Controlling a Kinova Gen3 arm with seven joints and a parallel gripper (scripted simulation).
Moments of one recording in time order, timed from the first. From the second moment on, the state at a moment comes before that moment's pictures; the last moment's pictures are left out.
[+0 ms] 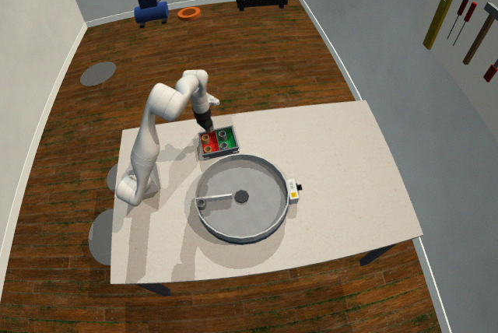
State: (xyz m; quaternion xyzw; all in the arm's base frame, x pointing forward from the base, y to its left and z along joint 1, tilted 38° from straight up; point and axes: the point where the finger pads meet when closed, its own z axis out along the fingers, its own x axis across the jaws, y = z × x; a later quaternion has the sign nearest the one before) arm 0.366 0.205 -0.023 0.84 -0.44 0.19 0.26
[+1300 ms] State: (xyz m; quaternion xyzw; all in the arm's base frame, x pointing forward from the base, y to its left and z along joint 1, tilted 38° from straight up) arm 0.369 0.174 -0.067 0.84 -0.44 0.18 0.26
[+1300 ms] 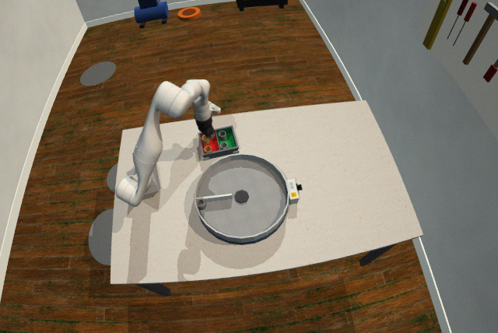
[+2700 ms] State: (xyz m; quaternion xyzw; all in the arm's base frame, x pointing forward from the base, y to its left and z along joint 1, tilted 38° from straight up) arm 0.371 0.154 -0.091 0.84 -0.44 0.18 0.26
